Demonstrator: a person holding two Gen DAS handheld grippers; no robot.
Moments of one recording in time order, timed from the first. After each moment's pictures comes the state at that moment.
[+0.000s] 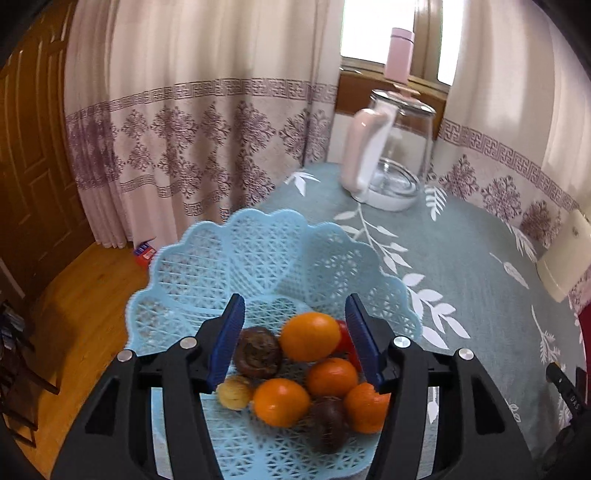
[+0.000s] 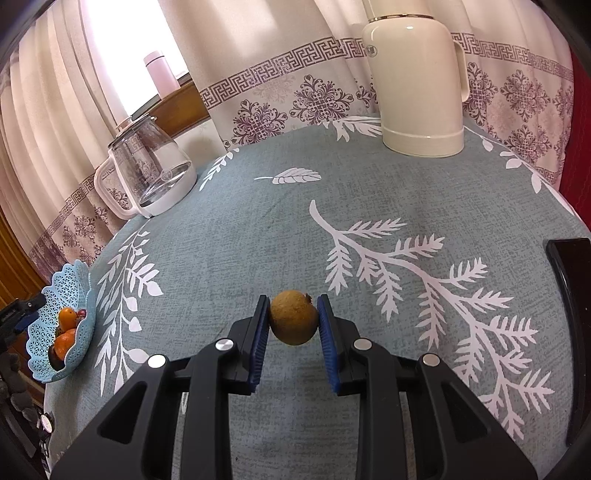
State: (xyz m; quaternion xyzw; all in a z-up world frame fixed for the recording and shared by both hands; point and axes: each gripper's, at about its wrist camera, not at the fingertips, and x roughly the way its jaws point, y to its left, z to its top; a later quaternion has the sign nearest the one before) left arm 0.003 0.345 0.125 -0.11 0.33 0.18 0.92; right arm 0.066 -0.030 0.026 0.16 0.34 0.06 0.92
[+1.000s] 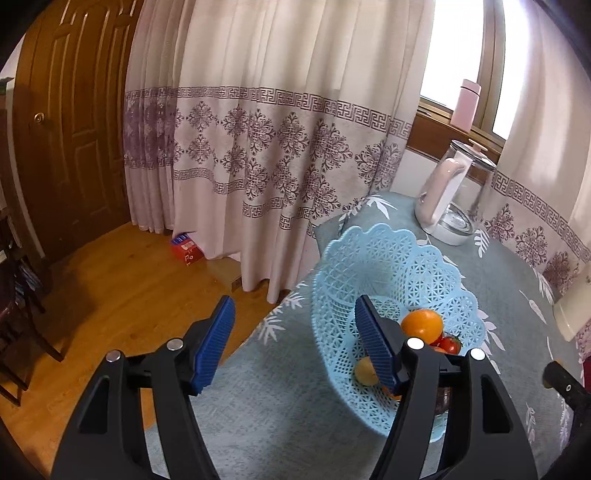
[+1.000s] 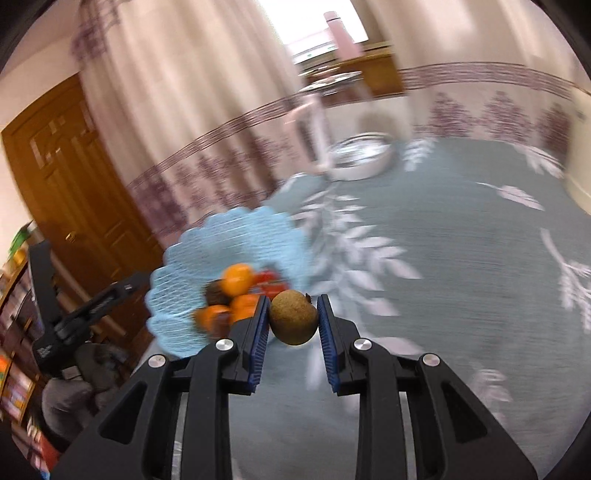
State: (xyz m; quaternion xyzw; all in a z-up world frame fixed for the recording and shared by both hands) left arm -0.079 0.425 0.126 -0.15 0.29 0.26 0.91; right arm 0.033 0.164 0.091 0.09 0.34 0.30 0.89
